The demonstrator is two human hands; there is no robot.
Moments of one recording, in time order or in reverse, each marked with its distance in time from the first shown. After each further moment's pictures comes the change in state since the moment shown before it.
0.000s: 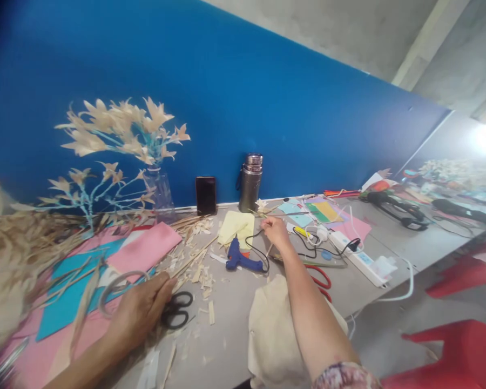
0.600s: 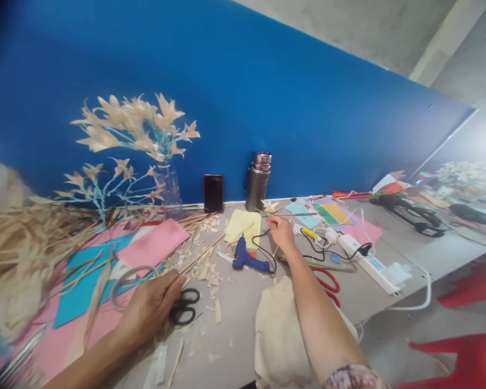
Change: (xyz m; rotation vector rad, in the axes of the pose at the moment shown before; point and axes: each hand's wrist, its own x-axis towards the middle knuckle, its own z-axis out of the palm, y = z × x) left_hand -0.002 0.002 0.001 -0.060 -0.017 0.020; right_hand 0.003 0.010 0.009 -0.037 0.026 -0.126
